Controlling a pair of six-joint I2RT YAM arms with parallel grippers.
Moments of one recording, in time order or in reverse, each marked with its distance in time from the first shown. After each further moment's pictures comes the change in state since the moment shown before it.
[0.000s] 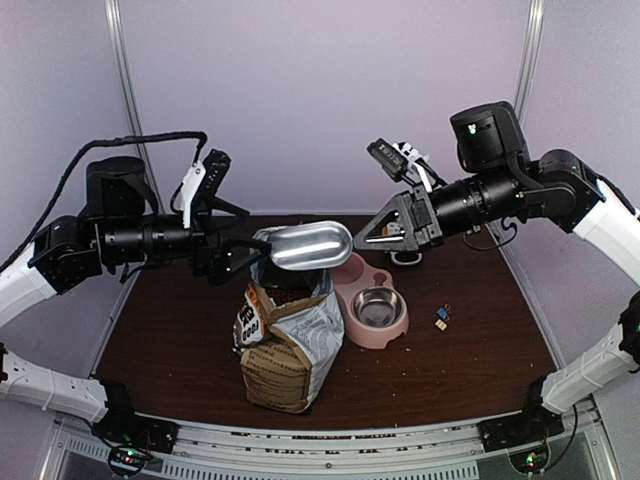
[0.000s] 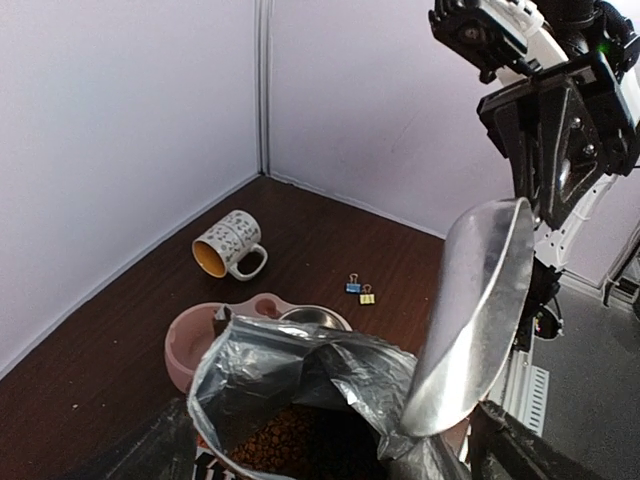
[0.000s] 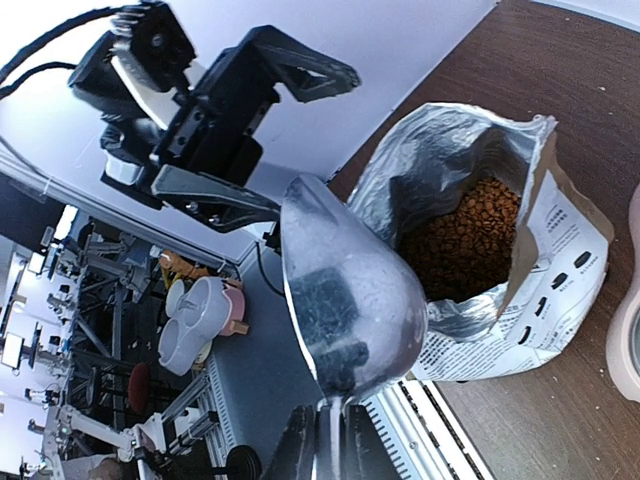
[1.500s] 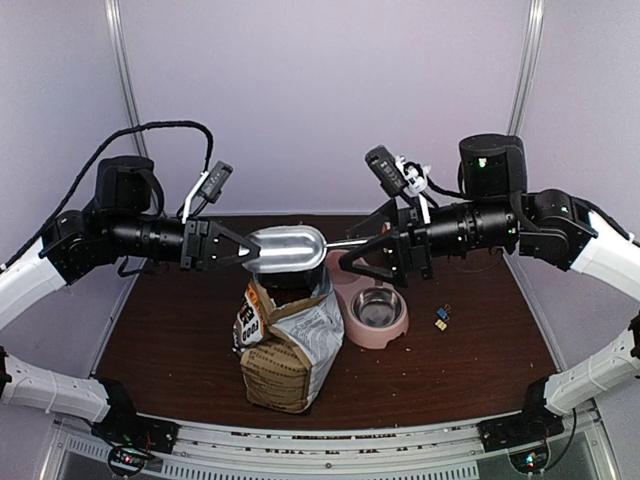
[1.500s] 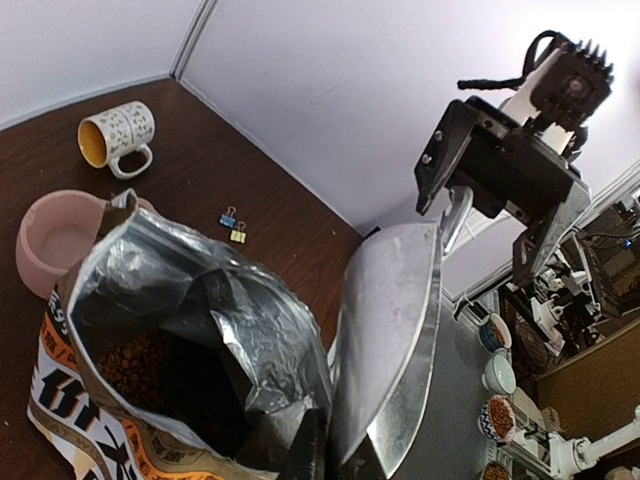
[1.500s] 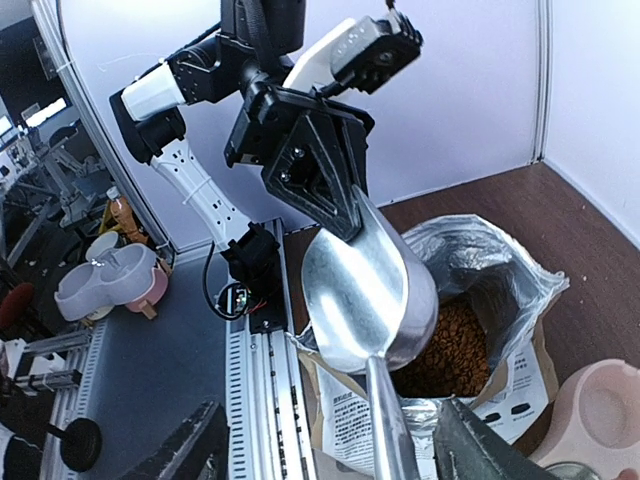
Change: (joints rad) left arm 0.153 0.043 -0.005 -0.054 0.431 -0.401; right arm 0.048 -0.116 -0.295 0.377 0.040 -0.426
